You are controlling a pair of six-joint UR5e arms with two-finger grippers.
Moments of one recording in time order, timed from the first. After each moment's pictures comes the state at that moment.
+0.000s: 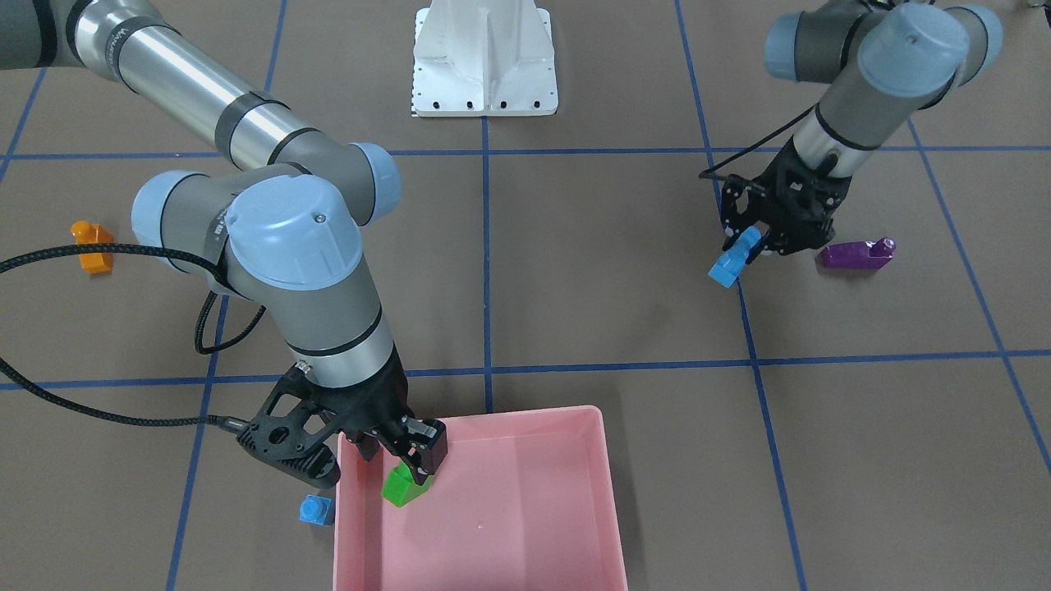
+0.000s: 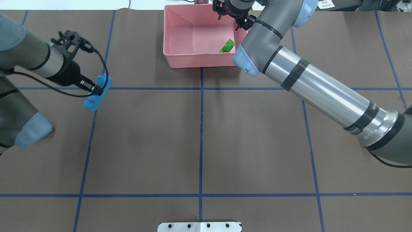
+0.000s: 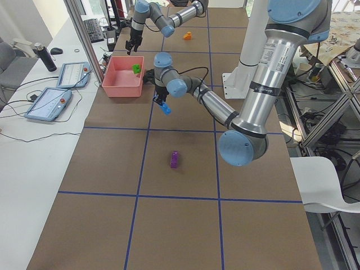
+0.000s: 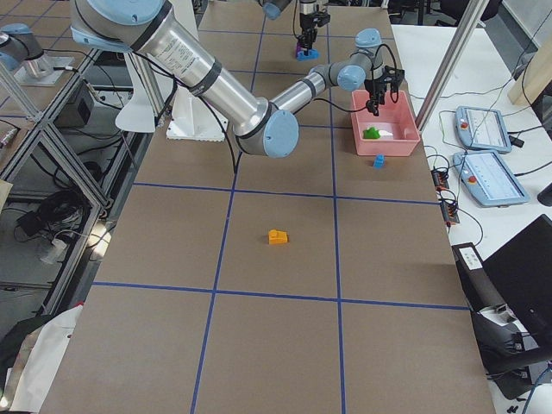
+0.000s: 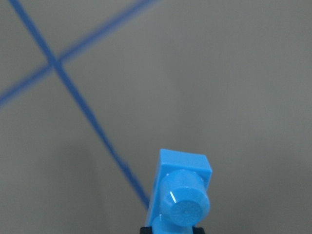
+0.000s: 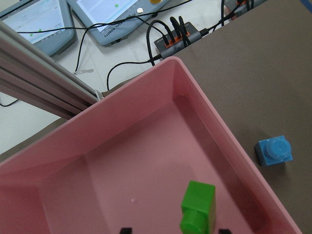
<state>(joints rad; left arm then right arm) -0.92 -2.00 -1.76 -1.77 -2.15 -0.47 0.87 -0.58 1.14 -1.25 1.88 1.50</state>
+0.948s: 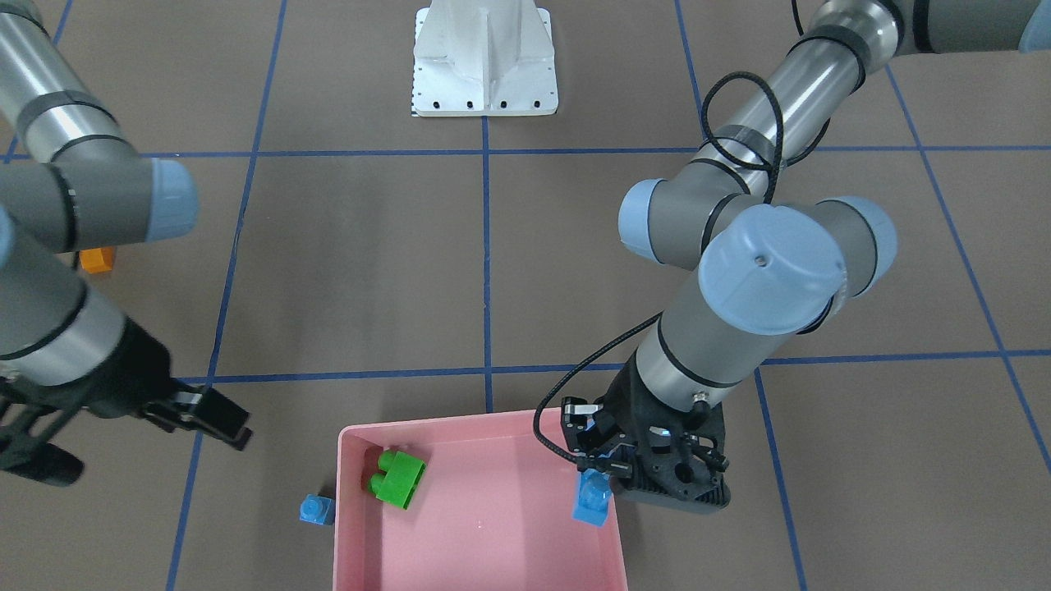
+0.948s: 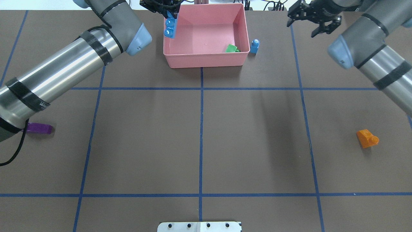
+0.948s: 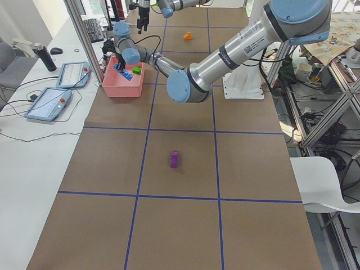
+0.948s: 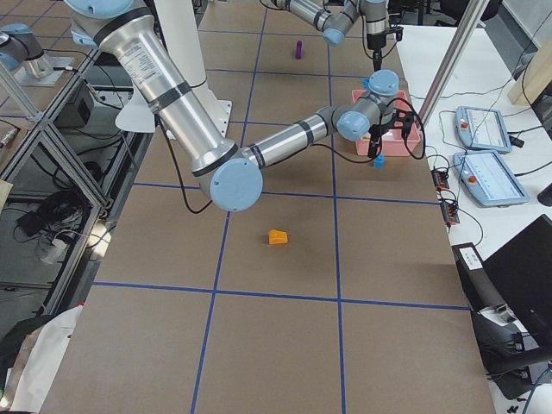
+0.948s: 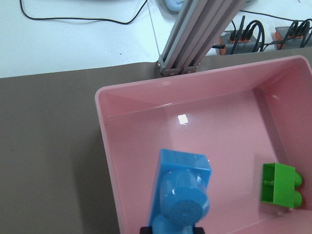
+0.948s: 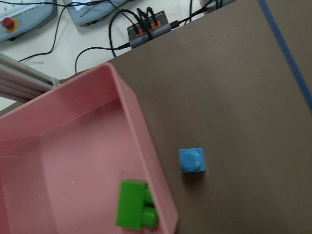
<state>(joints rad) -0.94 -2.66 -0.94 -2.10 -2.08 -0.87 1.14 -1.02 1.42 -1.23 2.31 1.04</state>
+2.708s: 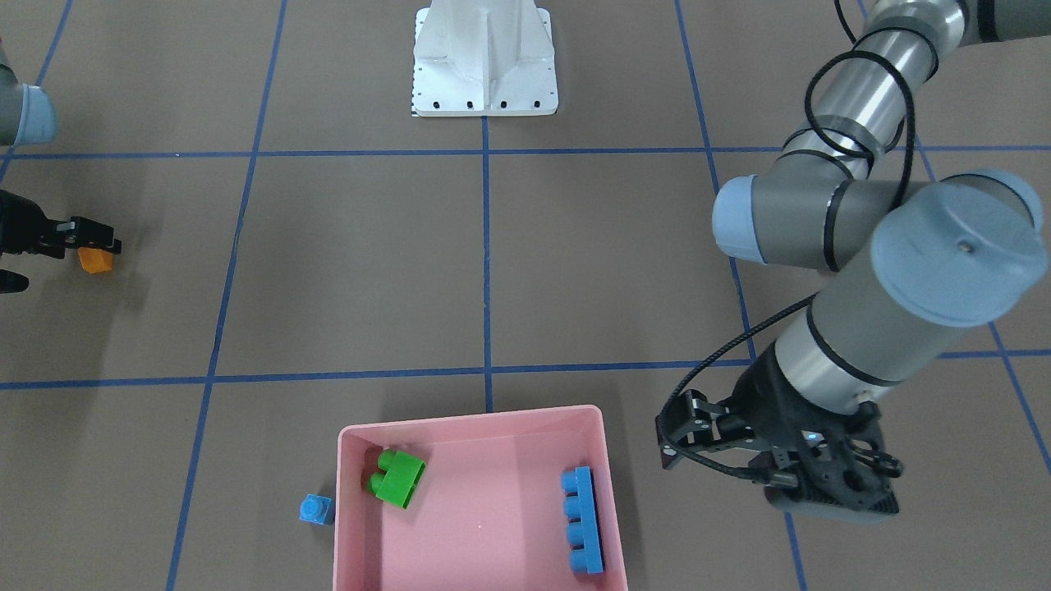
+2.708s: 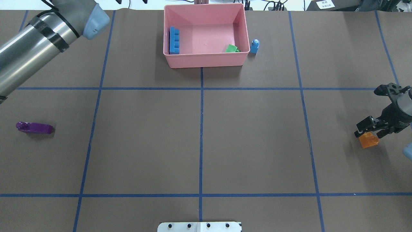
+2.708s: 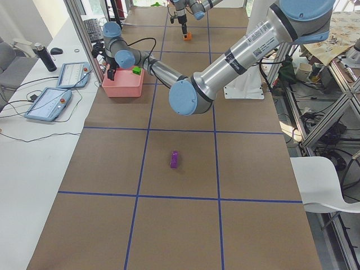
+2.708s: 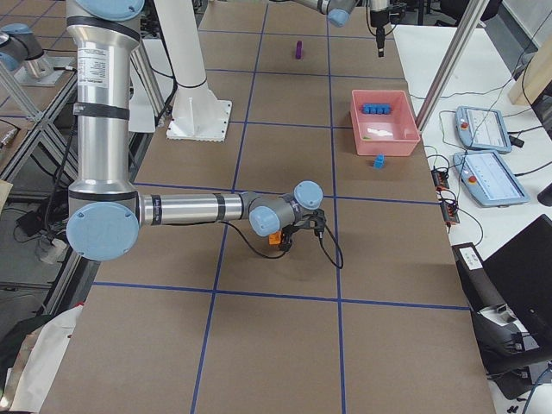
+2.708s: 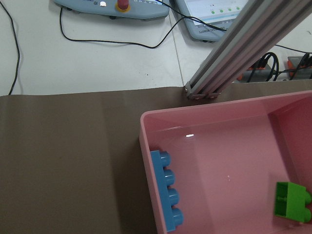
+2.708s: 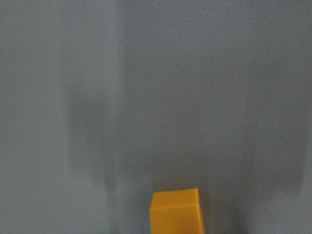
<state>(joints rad) -1.10 -2.47 -1.14 -1.98 -2.22 -0.73 1.01 -1.65 1.59 -1.15 2.45 0.63</state>
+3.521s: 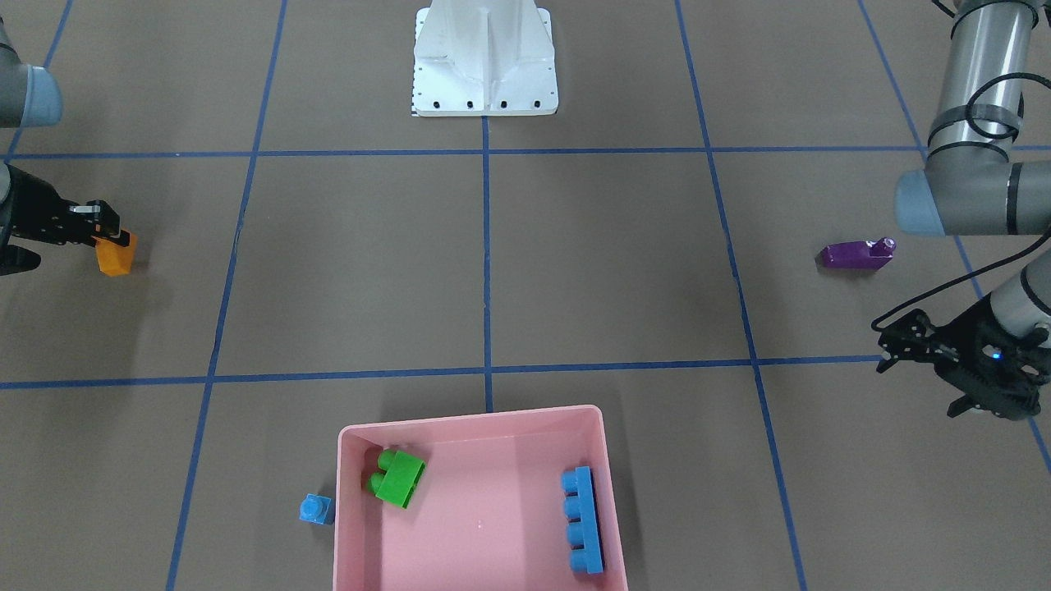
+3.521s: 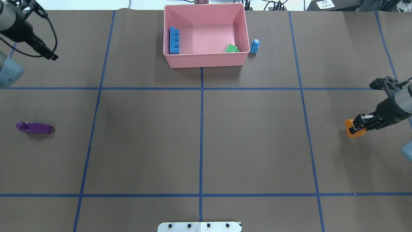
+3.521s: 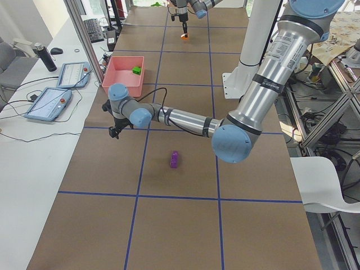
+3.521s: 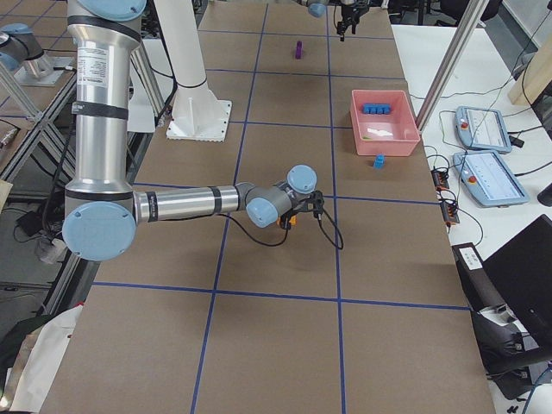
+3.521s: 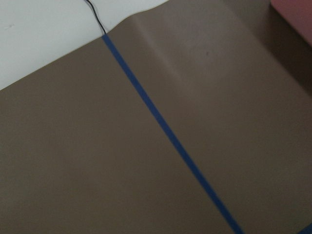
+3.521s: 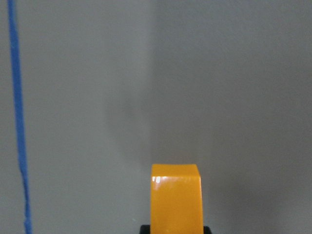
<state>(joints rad) -1.18 -1.94 -1.35 -1.98 -2.24 0.19 1.01 -1.58 1.69 -1.13 2.46 0.75</state>
